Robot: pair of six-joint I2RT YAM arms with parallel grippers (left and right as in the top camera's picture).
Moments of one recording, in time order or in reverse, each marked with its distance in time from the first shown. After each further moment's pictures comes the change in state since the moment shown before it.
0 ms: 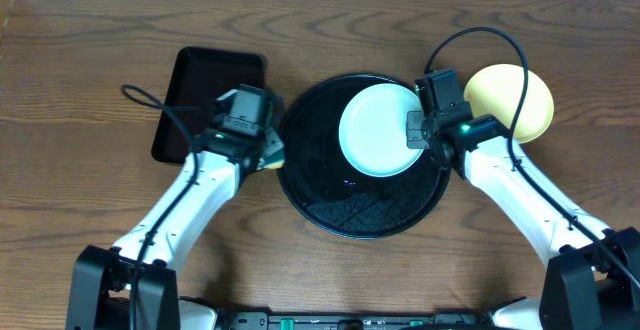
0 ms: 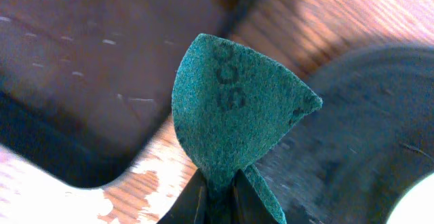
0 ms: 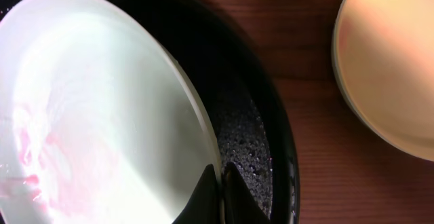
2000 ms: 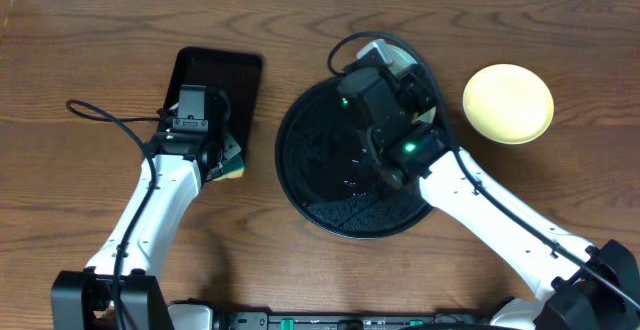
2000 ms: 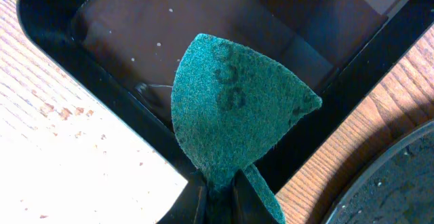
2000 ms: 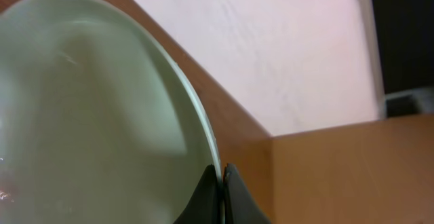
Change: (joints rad) left arm 0.227 -0.059 -0.019 -0.105 0.024 0.119; right arm 0.333 -0.003 0.170 0.198 0.796 -0.777
